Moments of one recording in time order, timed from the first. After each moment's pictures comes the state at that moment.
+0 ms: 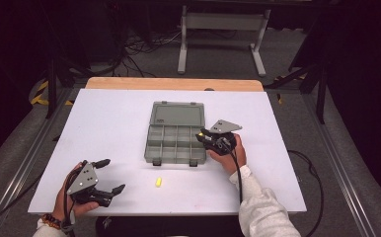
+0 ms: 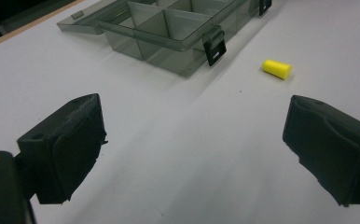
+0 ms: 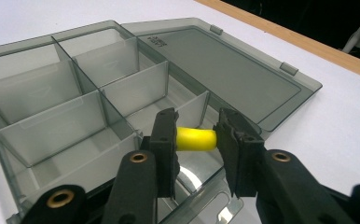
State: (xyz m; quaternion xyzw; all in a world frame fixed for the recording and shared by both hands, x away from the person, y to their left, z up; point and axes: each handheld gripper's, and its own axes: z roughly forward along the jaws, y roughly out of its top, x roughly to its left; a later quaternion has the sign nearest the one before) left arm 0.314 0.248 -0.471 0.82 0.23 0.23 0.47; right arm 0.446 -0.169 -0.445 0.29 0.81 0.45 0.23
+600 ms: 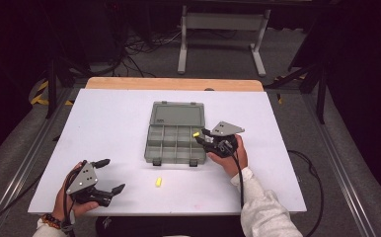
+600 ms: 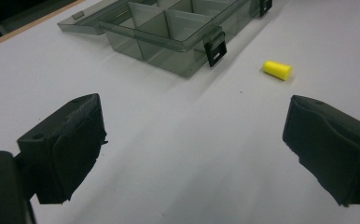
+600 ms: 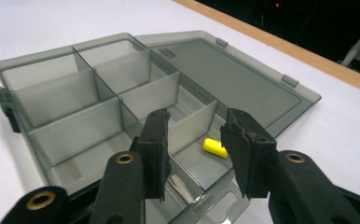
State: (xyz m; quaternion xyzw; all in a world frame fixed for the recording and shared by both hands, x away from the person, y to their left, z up) left arm 0.314 0.249 -0.470 0.82 0.23 0.23 0.47; right arm 0.433 -0.170 -0.436 0.27 0.81 0.46 0.24
